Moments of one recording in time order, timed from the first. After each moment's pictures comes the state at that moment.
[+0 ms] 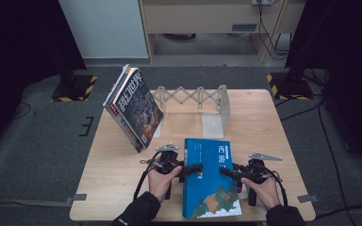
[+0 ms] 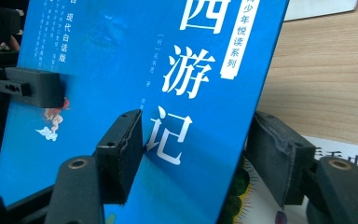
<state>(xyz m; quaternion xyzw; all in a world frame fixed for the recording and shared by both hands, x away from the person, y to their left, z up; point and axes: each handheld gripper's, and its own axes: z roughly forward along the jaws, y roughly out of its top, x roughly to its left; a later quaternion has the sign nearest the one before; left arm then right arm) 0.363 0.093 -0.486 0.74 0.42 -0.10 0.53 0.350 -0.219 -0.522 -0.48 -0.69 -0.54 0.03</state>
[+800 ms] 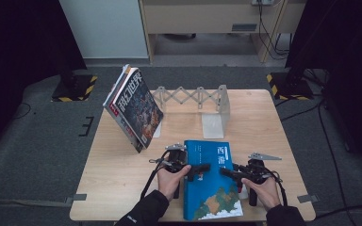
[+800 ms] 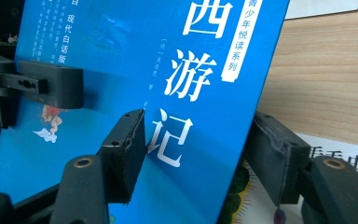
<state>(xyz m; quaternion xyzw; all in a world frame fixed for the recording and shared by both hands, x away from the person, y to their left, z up) 0.369 0.069 -0.493 0.73 0.44 -0.11 0.51 0.350 -0.219 -0.521 -0.47 -0.70 -0.53 0.03</state>
